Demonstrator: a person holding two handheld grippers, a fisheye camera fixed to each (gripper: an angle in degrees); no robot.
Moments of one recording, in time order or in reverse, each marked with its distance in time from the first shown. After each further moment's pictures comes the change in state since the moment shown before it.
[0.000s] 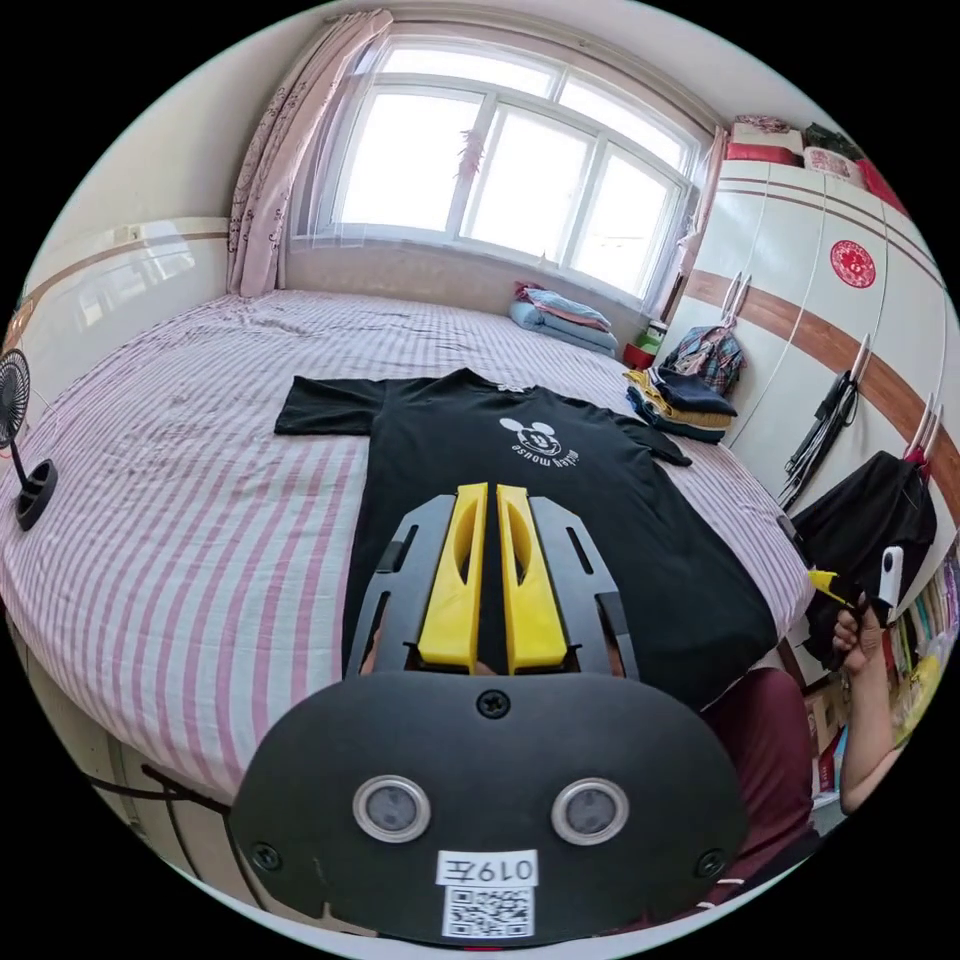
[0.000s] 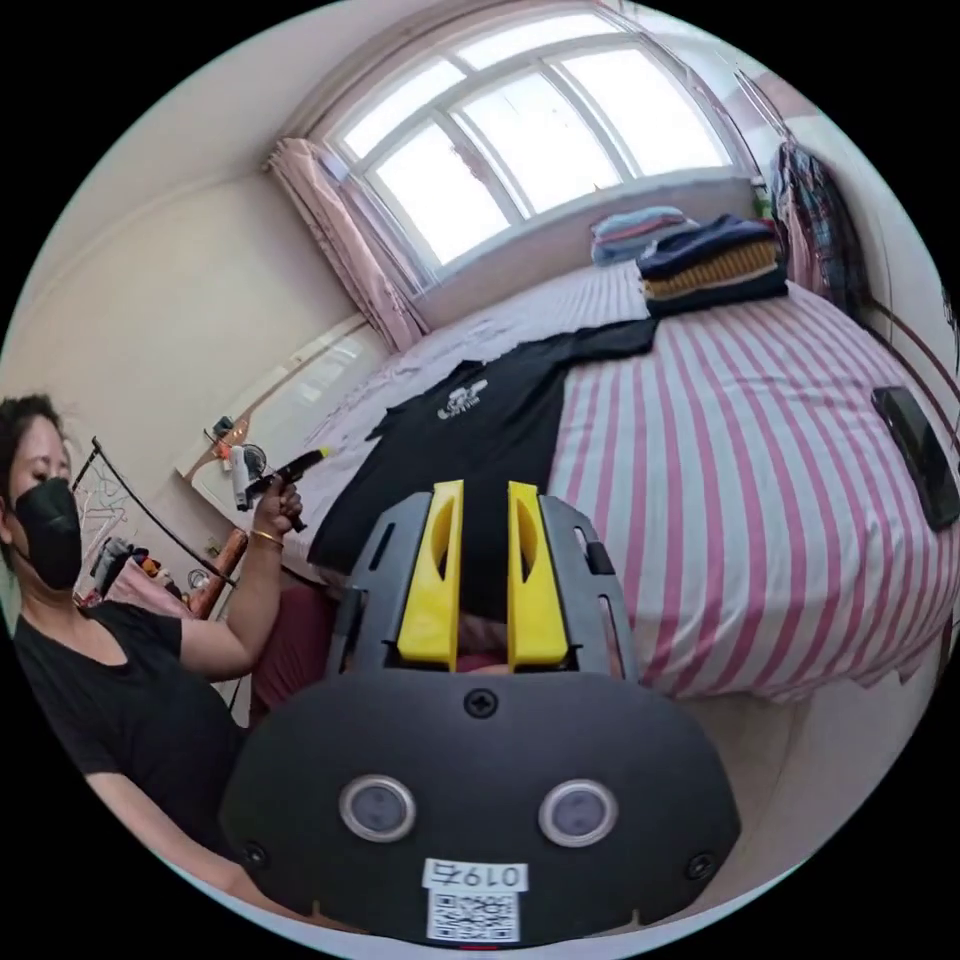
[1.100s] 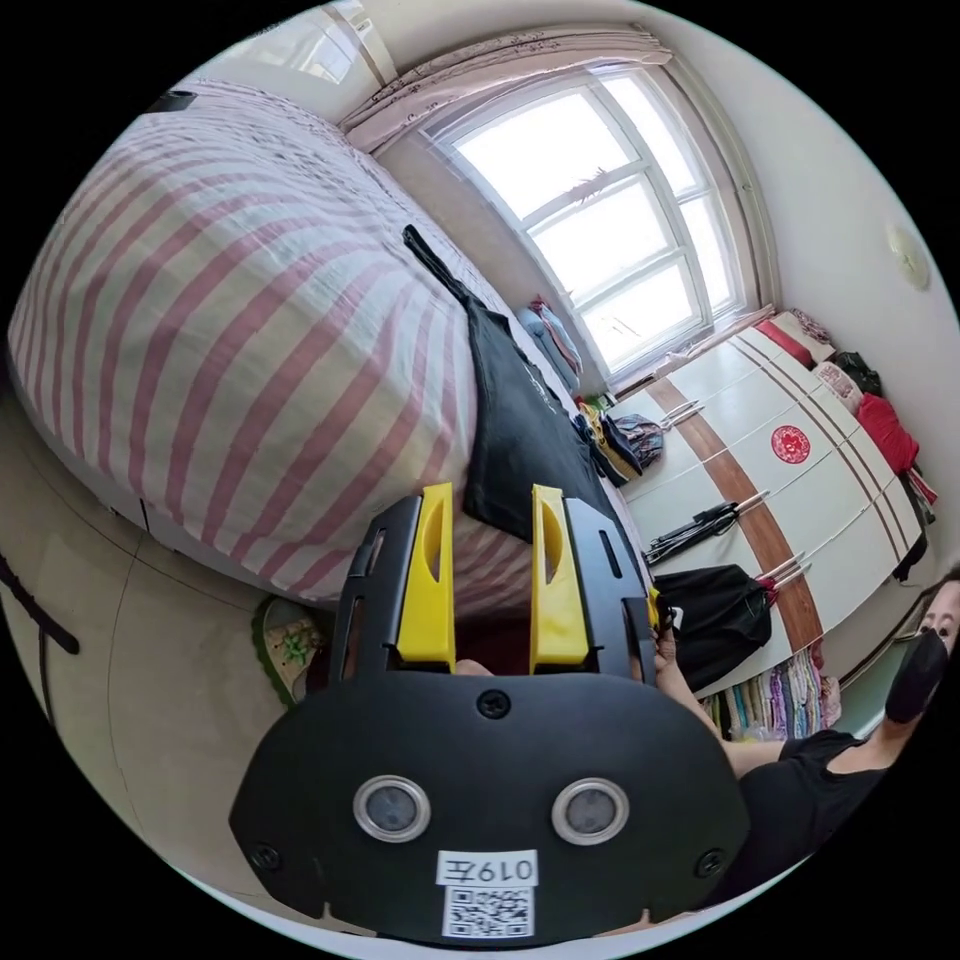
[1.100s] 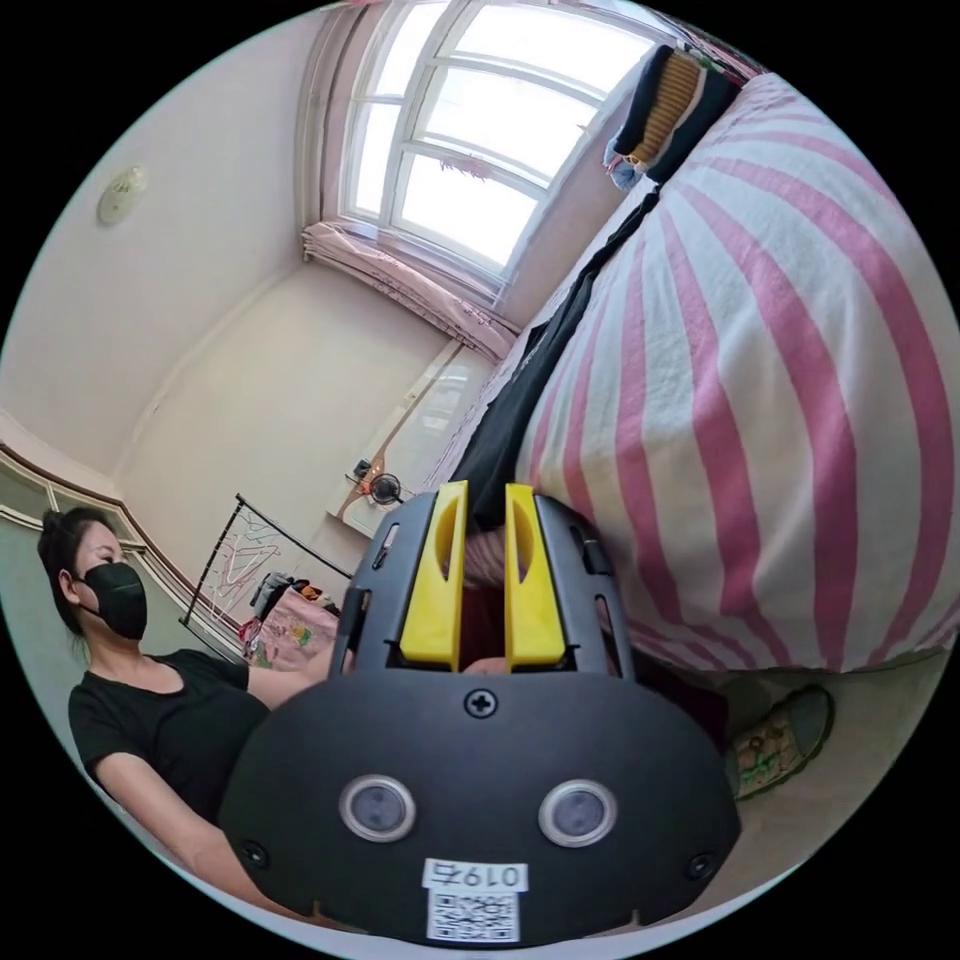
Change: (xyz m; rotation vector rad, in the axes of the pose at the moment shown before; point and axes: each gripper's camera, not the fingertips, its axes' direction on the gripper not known) left arm -0.273 0.173 -0.137 -0.032 0.406 -0.493; right arm 0.219 0.154 0.077 0.076 -0.566 0.201
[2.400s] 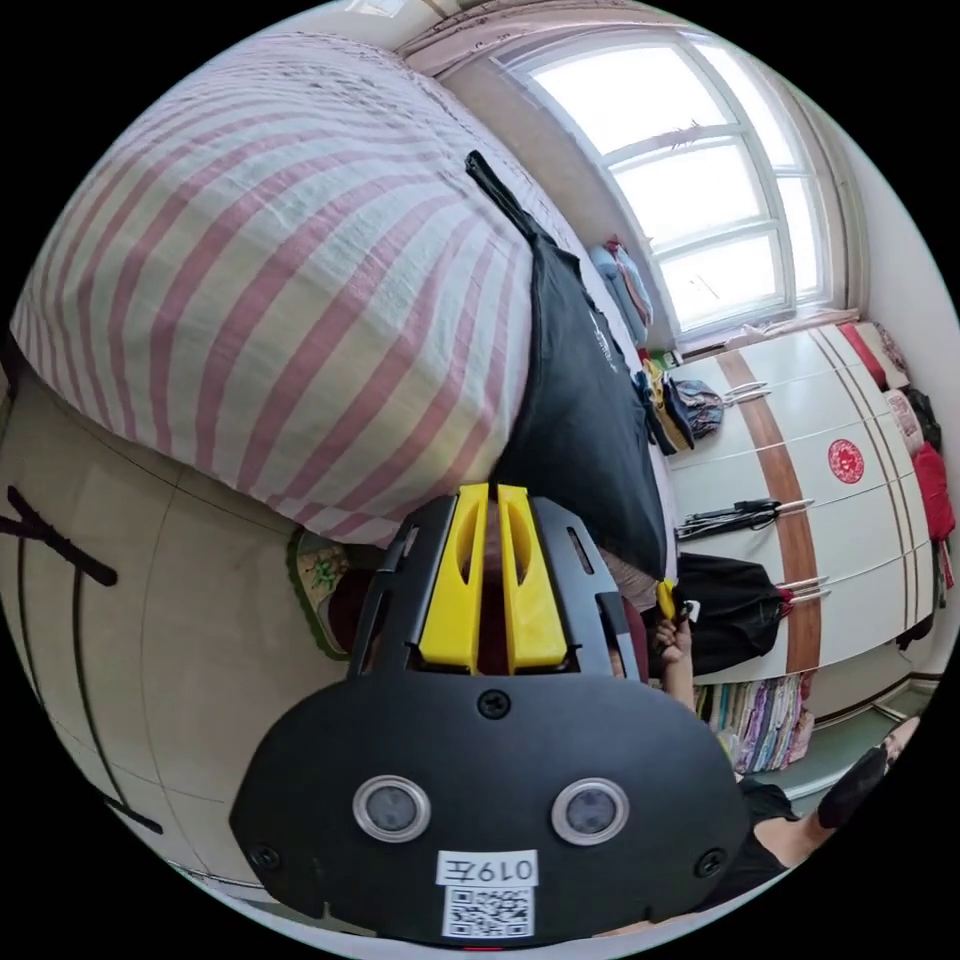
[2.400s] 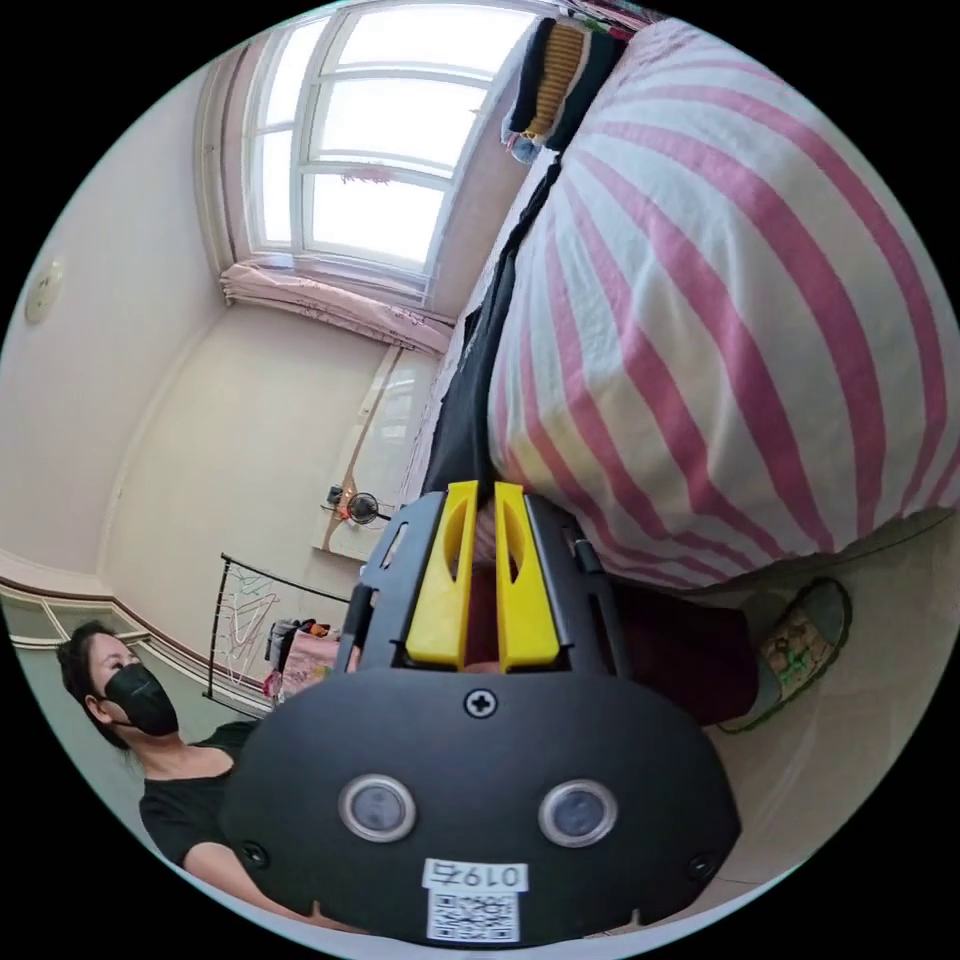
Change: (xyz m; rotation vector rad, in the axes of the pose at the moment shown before) left arm -0.037 -0.006 0.021 -0.250 -0.228 -0.092; right arm -0.036 0.024 -0.026 -0.035 0.111 0.221
